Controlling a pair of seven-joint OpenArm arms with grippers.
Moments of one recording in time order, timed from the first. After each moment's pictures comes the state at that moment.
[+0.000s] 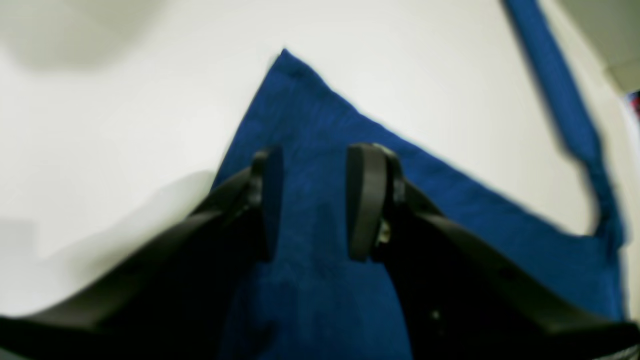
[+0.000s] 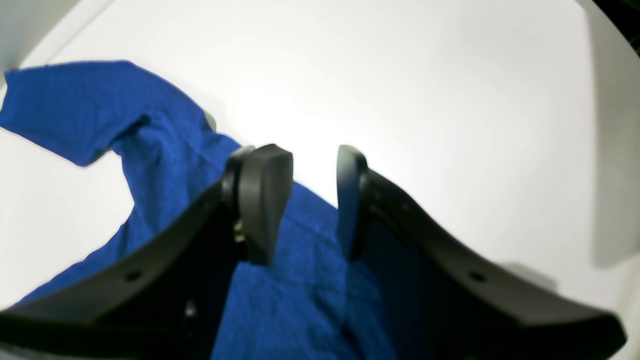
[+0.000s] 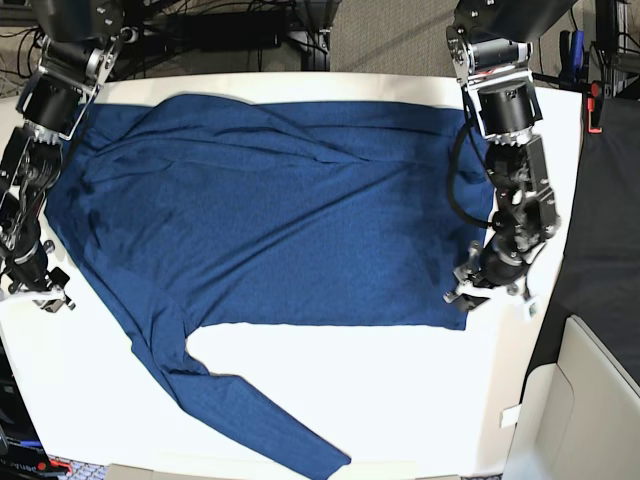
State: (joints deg) left arm -18.8 -6.2 -17.9 66.6 -28.2 -4.0 38.9; right arm 19.4 21.2 25.6 74.1 27.6 1.1 -46.1
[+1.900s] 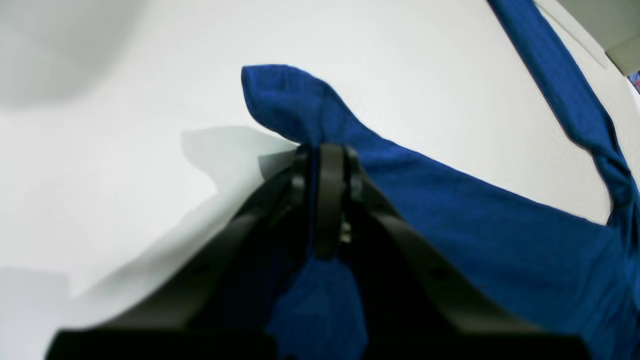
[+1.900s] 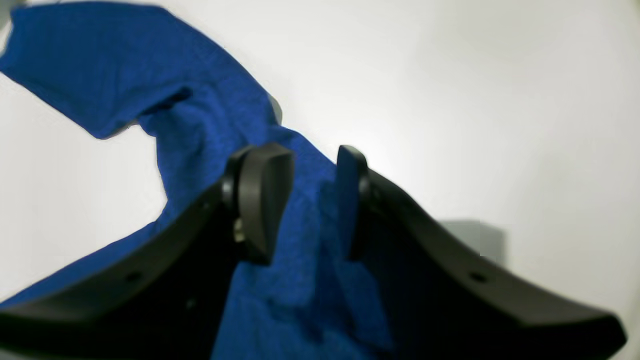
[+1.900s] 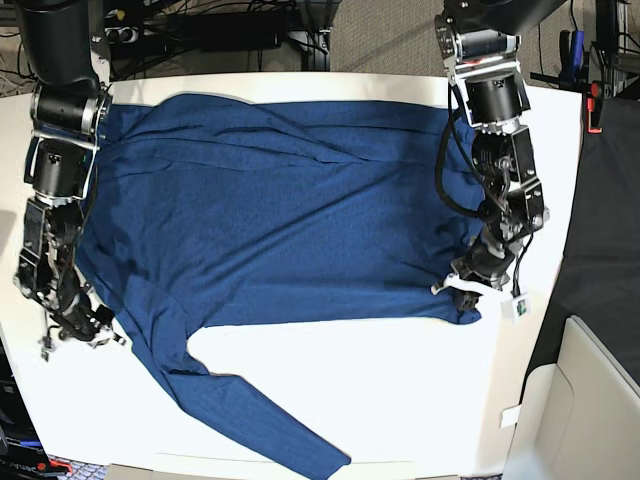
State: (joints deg) left arm -15.5 -3.1 -17.8 73.2 -23.7 -8.1 35.6; right arm 34.2 21.4 7.8 51.2 27.7 1.3 -39.9
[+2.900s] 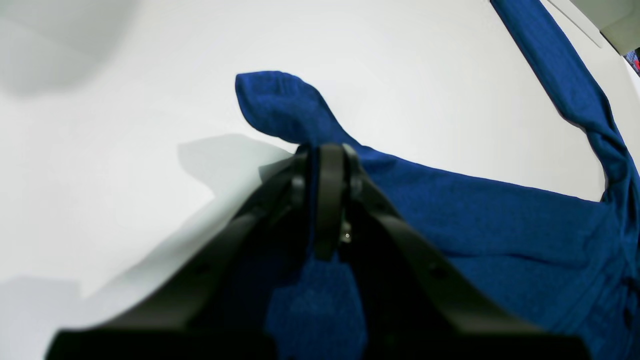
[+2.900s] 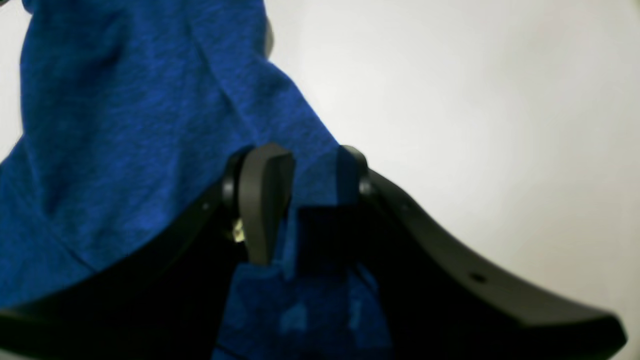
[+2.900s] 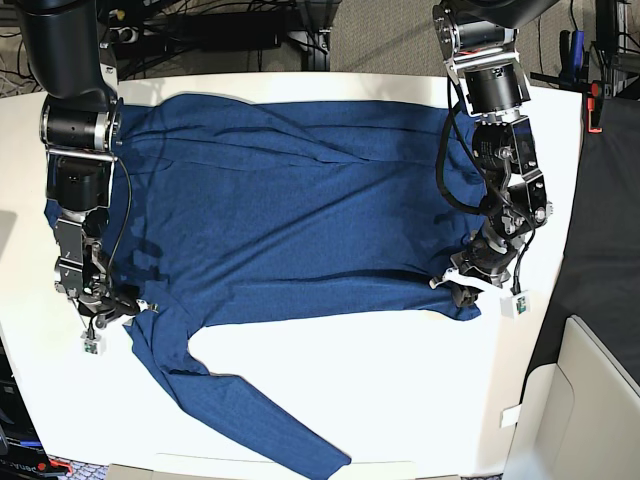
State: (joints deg) left arm -13.6 -2.8 -17.8 78.0 -23.6 -8.1 38.9; right arm 38.5 17.9 2.4 33.4 8.3 8.3 -26.5
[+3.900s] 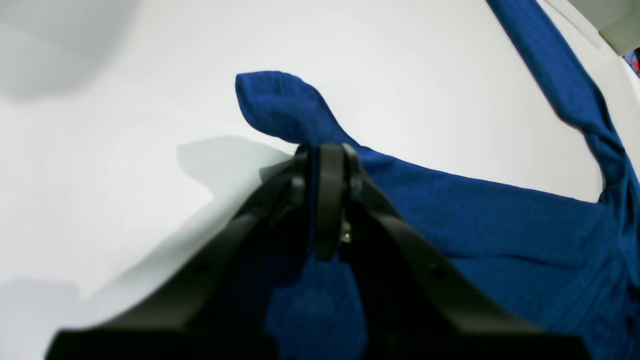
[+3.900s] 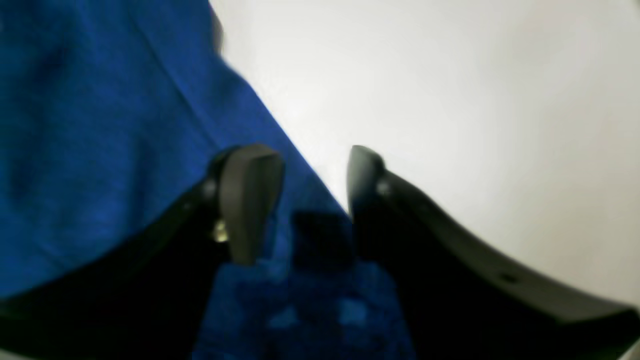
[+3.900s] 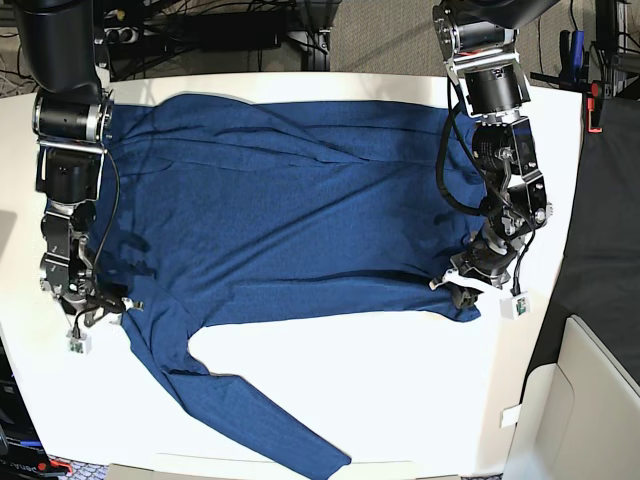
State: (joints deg) left arm -13.7 -2.8 -17.7 78.0 -23.6 -8.1 38.8; right arm 36.7 20.3 2.9 40.0 8.3 8.5 -29.2
